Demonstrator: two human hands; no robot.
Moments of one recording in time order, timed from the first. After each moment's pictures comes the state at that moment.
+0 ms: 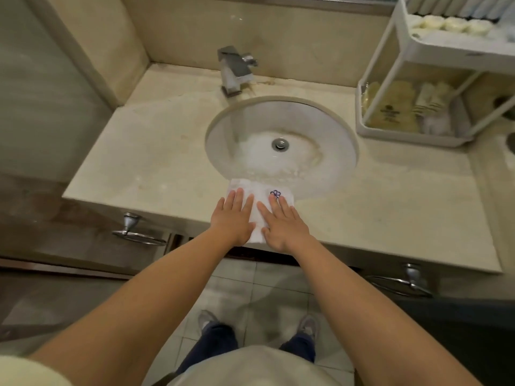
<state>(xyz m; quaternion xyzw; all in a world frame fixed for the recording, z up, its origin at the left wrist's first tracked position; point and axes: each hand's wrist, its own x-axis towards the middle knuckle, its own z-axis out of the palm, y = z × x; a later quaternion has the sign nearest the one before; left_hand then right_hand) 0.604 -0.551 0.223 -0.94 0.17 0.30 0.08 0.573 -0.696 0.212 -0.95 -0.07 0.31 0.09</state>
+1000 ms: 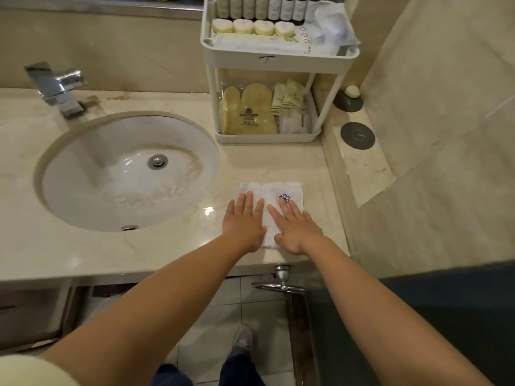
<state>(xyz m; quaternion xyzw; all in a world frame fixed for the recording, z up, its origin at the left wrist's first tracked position) 0.581 -0.892 0.215 -0.91 0.29 0.27 0.08 0.524 -1.032 0.215 -0.94 0.06 0.33 0.09</state>
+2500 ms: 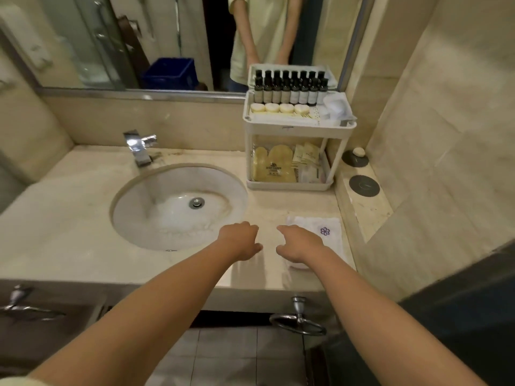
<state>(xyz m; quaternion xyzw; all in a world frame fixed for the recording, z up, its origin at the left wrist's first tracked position) 0.584 -0.829 0.305 -0.95 0.25 0.20 0.04 0.532 -0.984 0.312 -0.96 0.07 0.23 0.13</state>
